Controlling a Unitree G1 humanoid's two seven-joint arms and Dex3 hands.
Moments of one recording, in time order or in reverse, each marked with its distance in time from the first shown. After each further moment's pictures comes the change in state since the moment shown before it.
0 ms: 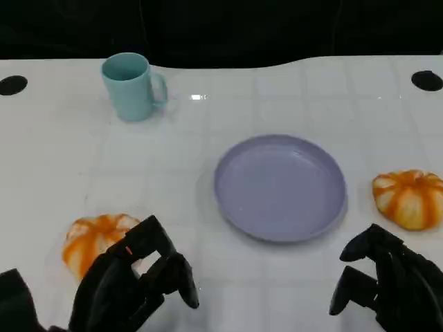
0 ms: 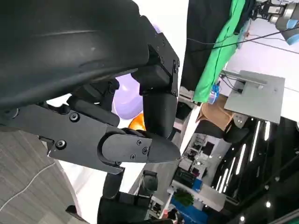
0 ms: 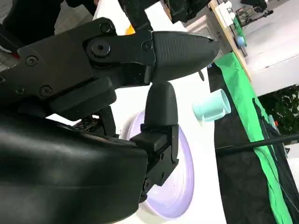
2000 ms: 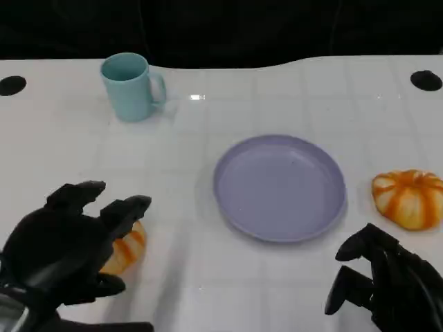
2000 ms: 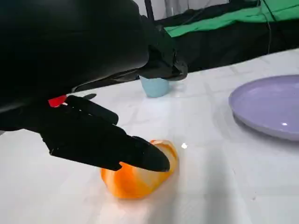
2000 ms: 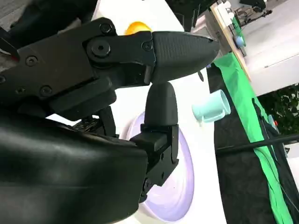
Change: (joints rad) left arm -0.036 0.449 -0.093 -0.406 1.504 -0.069 0.162; right arm -0.001 0.008 0.016 -0.005 -0.003 0.003 -0.016
